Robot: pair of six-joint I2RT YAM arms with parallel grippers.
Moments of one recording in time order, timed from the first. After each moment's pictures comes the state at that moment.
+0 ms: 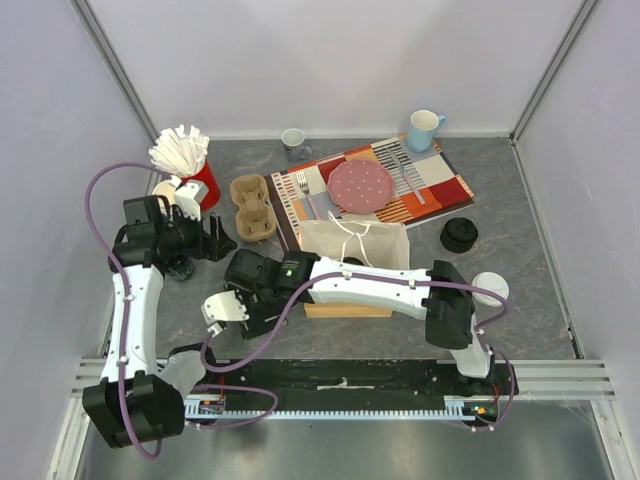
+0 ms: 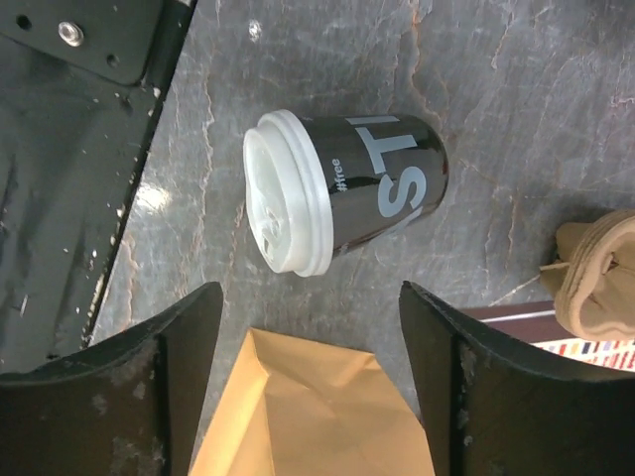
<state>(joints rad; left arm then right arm) 0.21 1.00 0.92 -0.74 0.64 0.24 1.31 2.05 1.90 -0.88 -0.11 -0.72</state>
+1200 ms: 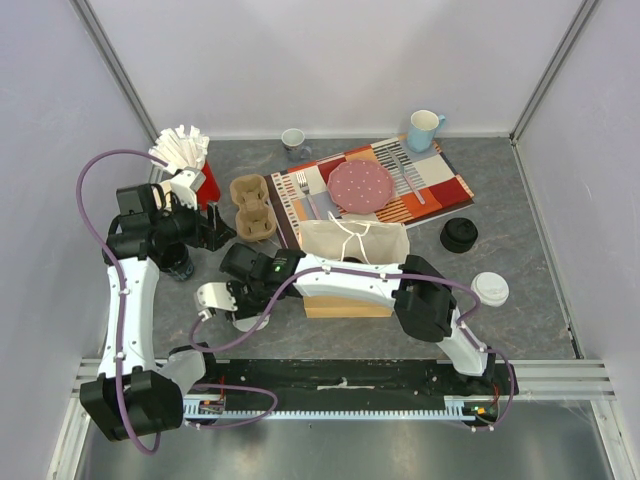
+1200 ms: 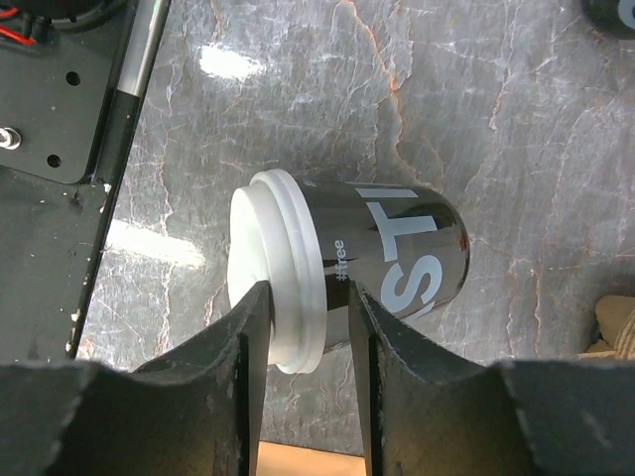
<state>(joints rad) 0.21 1.05 1.04 -0.74 0.71 0.28 1.25 2.16 1.86 -0.65 -0.25 -0.64</state>
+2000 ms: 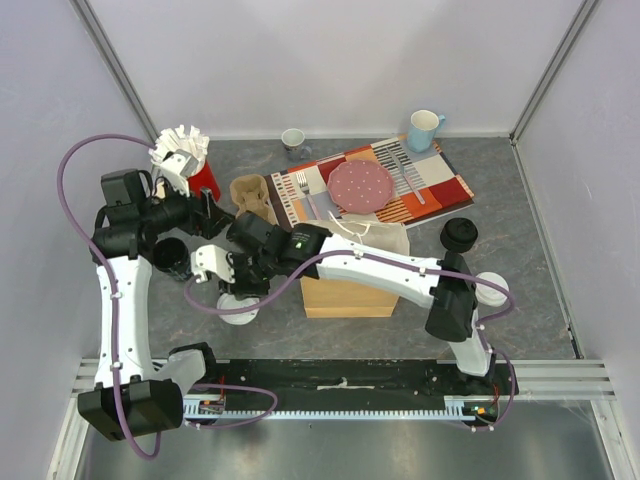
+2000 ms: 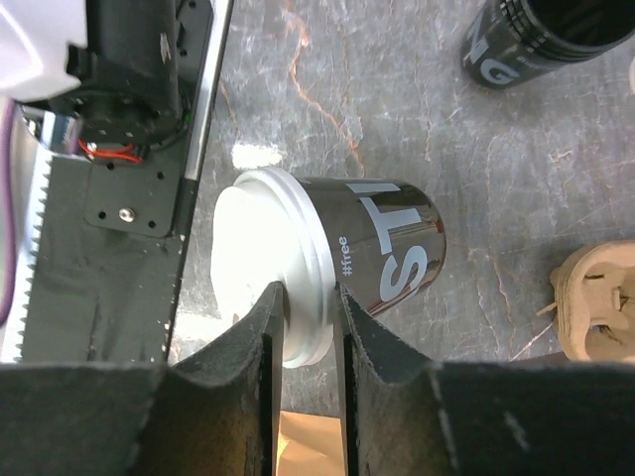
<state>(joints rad) 0.21 1.05 1.19 -0.77 0.80 0.28 1.21 2.02 1.95 -0.71 -0.33 -0.45</state>
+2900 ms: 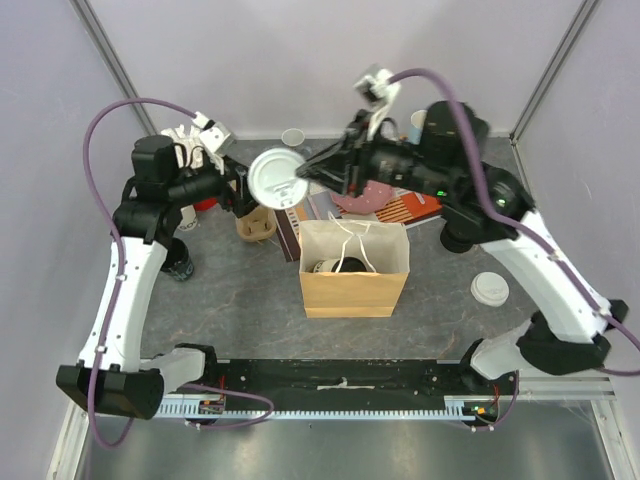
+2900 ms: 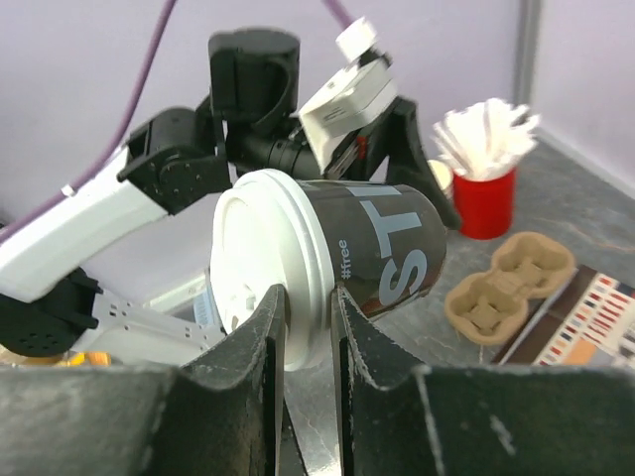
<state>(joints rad) -0.06 1.13 1.34 -0.54 0.78 0.21 0.90 1.50 2.05 -0.56 -0.34 0.27</state>
